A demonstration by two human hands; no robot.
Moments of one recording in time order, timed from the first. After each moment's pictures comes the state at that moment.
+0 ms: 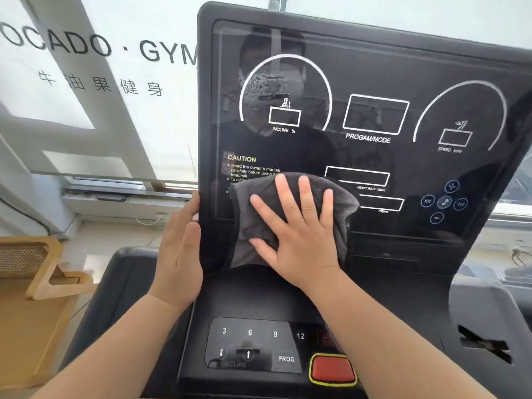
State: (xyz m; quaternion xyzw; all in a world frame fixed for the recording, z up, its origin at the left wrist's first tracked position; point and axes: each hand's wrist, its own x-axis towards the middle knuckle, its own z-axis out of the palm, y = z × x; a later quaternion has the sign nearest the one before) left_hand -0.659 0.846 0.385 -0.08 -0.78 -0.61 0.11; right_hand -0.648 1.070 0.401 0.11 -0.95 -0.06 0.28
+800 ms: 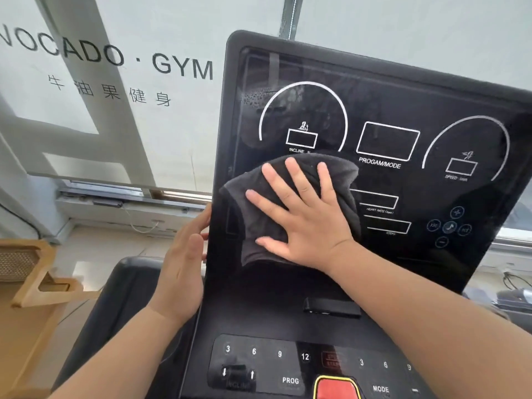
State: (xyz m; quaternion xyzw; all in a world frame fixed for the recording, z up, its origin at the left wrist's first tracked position) left_hand -0.653 0.844 0.411 -0.13 -0.72 -0.68 0.06; right_hand -0.692 1.080 0.456 0.26 -0.90 -0.18 0.30
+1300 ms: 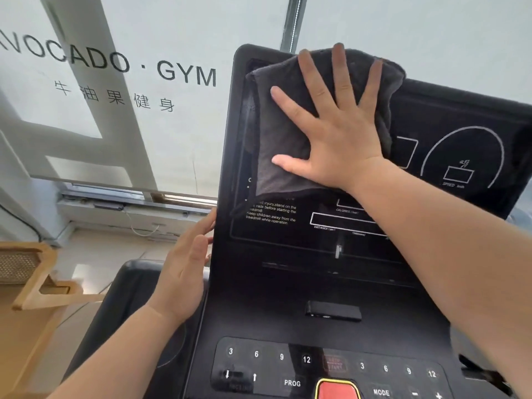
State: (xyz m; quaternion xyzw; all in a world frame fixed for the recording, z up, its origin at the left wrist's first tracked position) left_hand -0.655 0.833 0.417 -0.11 -0.74 -0.67 0.02; right_hand -0.753 1.087 0.582 0.16 -0.91 -0.22 0.32
